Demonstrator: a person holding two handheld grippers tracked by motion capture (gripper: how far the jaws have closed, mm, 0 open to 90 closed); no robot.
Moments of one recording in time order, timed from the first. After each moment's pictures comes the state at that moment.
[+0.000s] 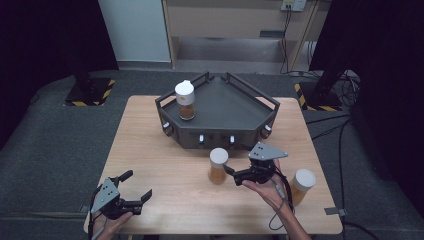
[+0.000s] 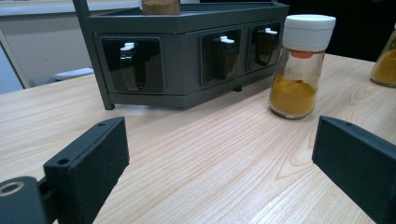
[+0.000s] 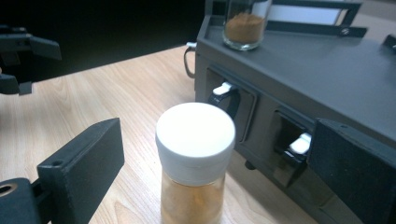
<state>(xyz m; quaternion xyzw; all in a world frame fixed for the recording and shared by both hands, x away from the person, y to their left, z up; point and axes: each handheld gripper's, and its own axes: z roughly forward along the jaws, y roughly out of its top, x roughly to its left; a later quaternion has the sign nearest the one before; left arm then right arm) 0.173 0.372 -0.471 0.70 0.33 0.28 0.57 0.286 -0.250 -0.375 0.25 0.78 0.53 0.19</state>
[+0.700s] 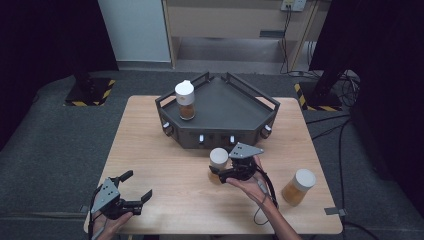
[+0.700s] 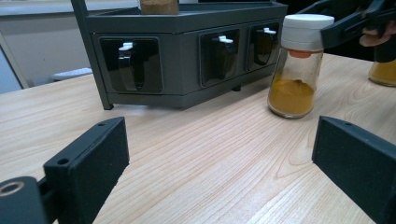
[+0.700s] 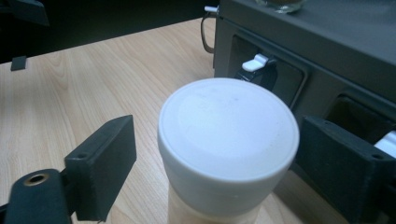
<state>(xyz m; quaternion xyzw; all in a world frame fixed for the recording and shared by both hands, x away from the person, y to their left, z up) 0.173 0.373 -0.471 0.71 0.33 0.27 0.56 0.319 -0.214 -0.400 0.24 0.81 0.51 0.16</state>
